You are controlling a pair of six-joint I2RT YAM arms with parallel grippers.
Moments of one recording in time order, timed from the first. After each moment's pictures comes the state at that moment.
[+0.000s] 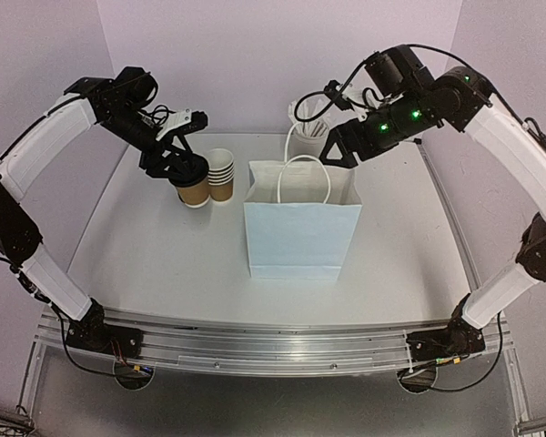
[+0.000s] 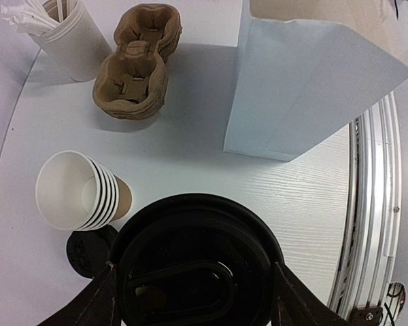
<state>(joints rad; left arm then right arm) -0.43 1.58 1.66 -1.18 0.54 0.93 0.81 1.57 1.86 -1.17 -0.04 0.17</state>
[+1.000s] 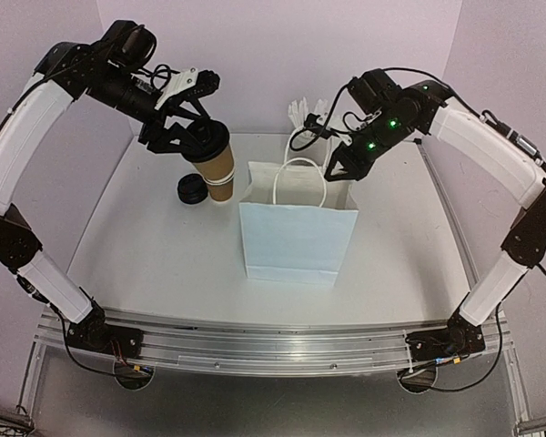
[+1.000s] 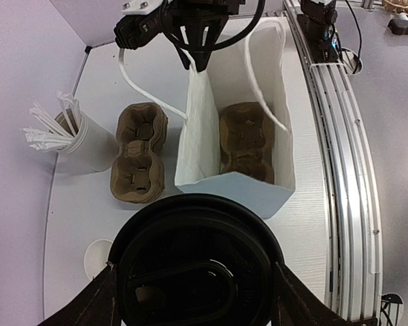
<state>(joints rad) -0.65 1.58 2.04 -1.34 0.52 0.87 0.70 1.68 1.75 -1.12 -0.25 -0.25</state>
